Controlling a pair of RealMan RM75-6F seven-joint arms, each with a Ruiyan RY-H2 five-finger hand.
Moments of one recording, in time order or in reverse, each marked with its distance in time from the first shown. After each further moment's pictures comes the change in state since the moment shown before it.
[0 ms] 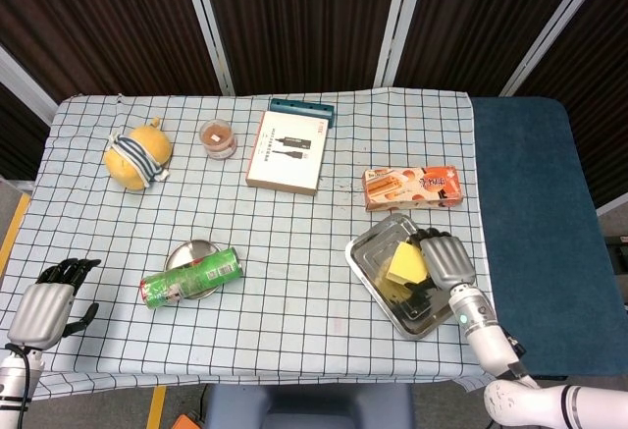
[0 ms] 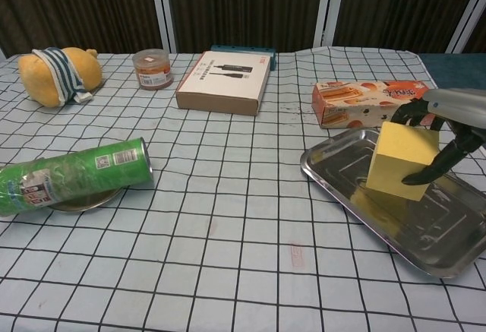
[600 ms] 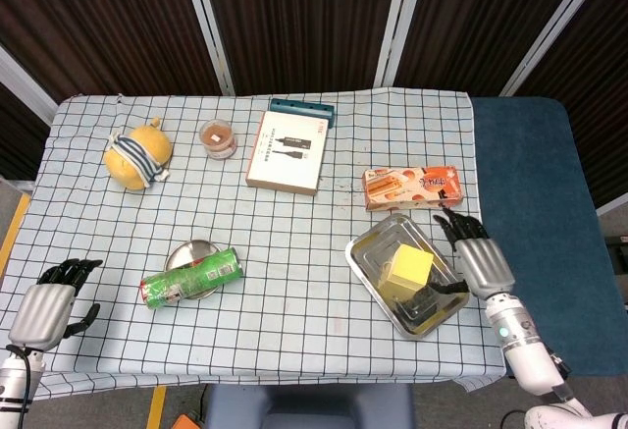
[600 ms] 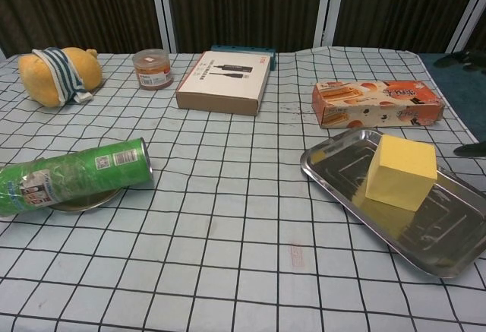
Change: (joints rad) left arm 0.007 0.004 -0.001 -0.014 0.015 0.018 0.010; right arm -0.150 0.151 -0.022 -0.075 -0.241 0.162 0.235
